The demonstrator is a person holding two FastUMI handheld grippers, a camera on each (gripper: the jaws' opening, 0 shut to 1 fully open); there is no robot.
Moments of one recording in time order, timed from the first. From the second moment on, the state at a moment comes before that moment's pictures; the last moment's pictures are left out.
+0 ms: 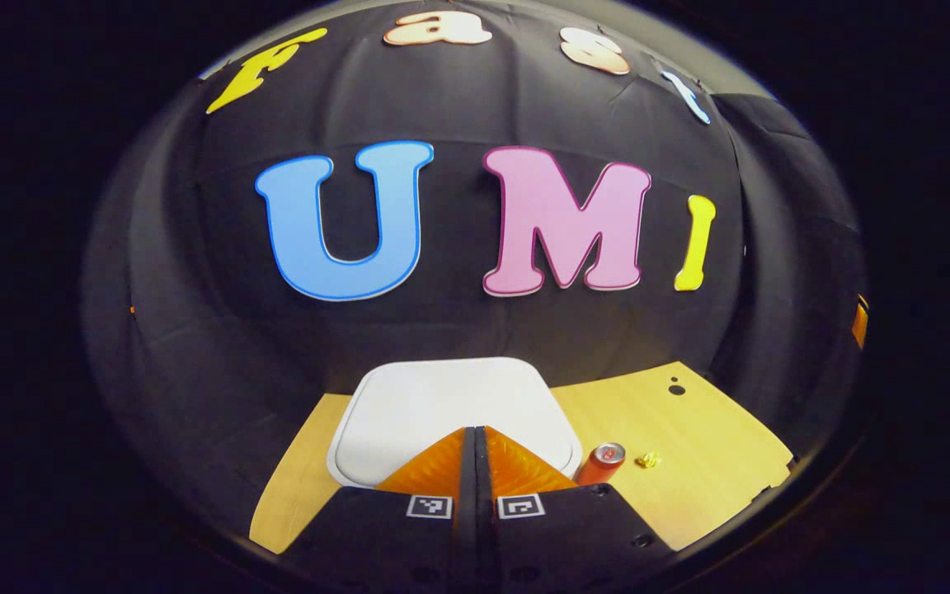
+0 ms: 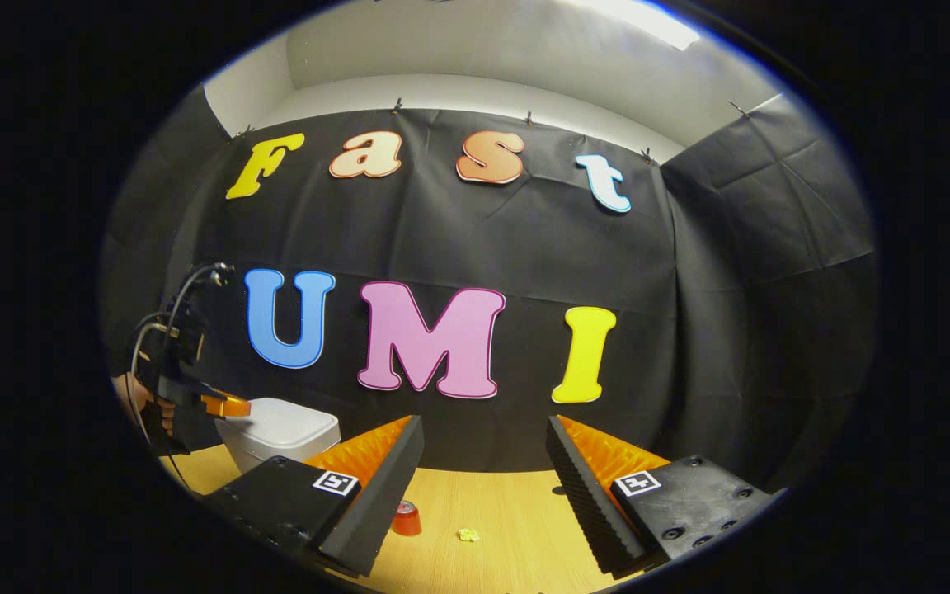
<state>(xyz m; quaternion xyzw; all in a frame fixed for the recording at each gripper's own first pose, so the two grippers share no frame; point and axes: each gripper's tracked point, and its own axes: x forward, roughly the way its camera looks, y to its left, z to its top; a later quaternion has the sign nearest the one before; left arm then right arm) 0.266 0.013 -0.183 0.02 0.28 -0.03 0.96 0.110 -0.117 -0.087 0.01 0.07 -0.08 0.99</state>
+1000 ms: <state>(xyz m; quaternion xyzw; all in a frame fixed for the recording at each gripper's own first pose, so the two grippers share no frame) 0.259 0.010 -0.170 -0.01 0.27 -0.03 0.96 0.108 -0.112 -0.114 0.01 0.12 -0.06 0.99</state>
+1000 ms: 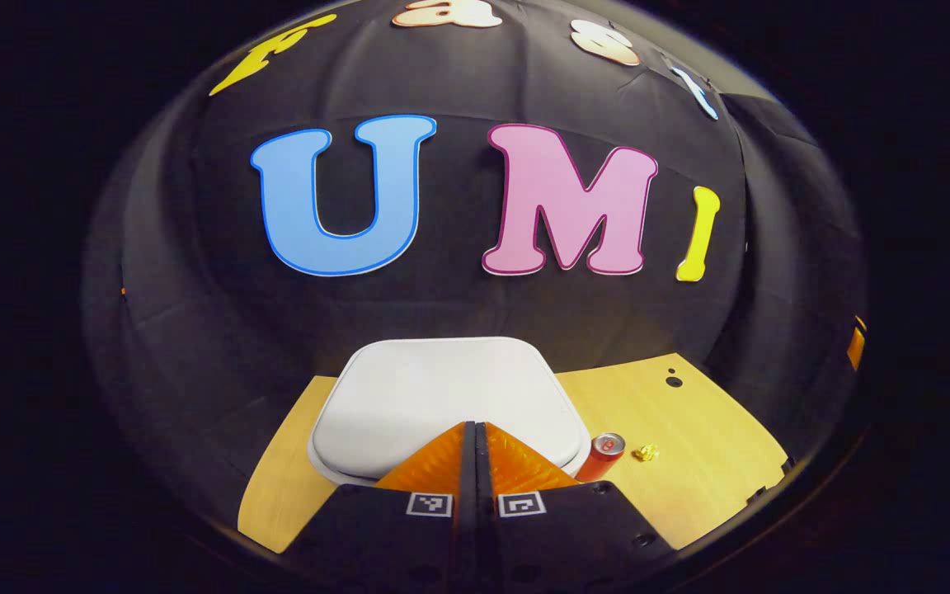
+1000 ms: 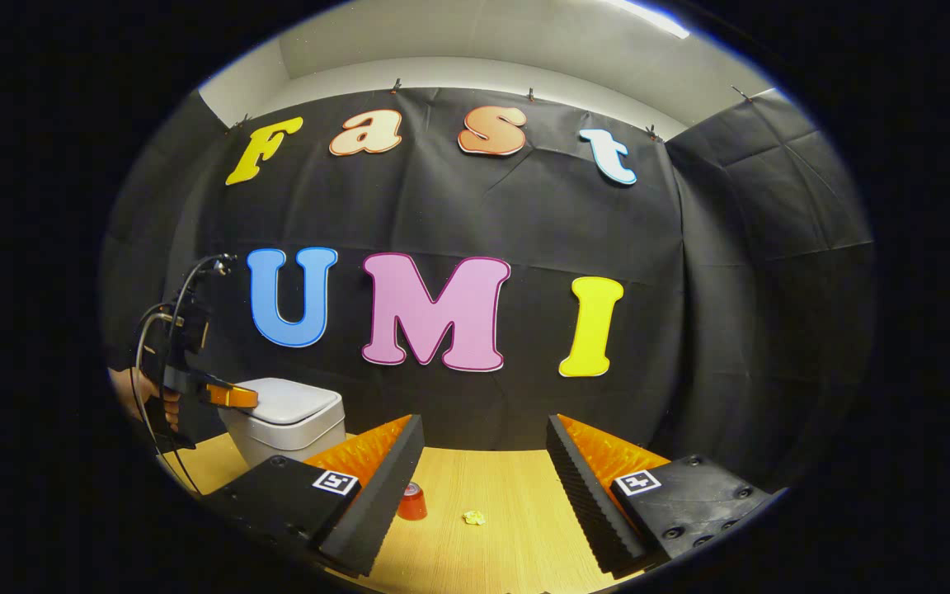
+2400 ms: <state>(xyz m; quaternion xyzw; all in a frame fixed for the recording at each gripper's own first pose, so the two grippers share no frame) 0.094 -0.060 -0.056 -0.06 0.12 0.00 0.99 0.139 -0.088 -0.247 -0.05 0.29 0.07 0.95</state>
